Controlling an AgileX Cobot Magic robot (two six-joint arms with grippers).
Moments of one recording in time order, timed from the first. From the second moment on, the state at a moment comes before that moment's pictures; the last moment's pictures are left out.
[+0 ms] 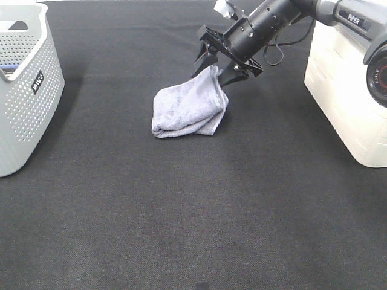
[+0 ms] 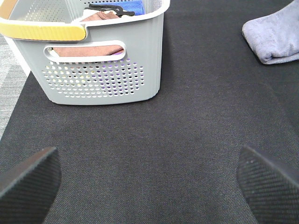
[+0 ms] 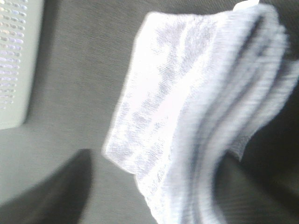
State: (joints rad) left arm 0.00 0.00 -0.50 0.00 1.05 0.00; right arm 0.27 2.60 -2.43 0.72 1.22 -0.16
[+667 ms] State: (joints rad) left arm 0.00 0.00 -0.50 0.00 1.05 0.00; right arm 0.27 2.65 -2.38 0.51 1.22 -0.08
